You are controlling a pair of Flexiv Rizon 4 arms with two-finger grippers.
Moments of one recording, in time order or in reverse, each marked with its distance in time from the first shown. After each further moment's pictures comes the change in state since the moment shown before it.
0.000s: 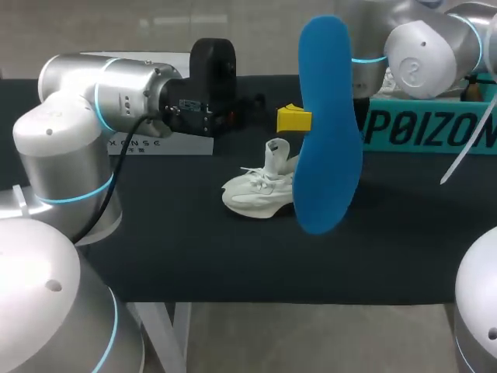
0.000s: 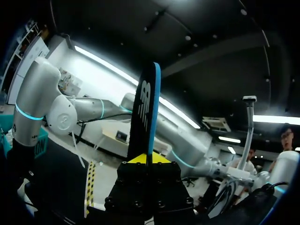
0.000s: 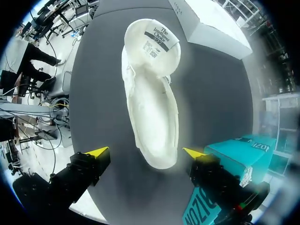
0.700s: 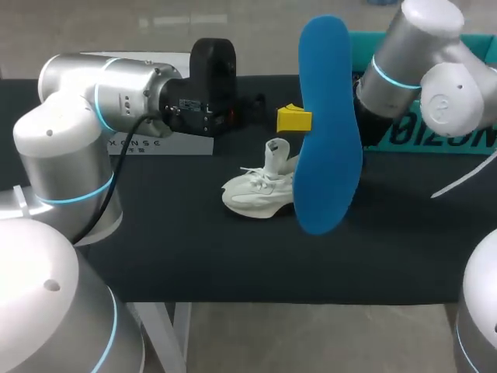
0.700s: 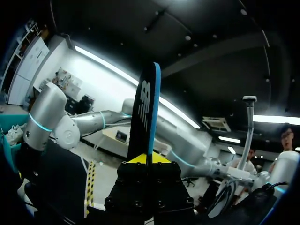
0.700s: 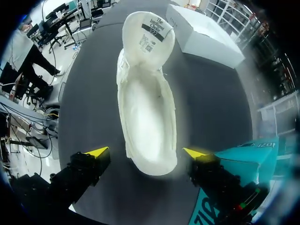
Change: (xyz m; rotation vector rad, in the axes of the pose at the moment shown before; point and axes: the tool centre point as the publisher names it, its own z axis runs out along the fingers) left arm 0.000 0.000 0.000 -0.001 0.000 0.000; right arm -0.013 -0.011 0.031 -0.221 -0.044 -0.025
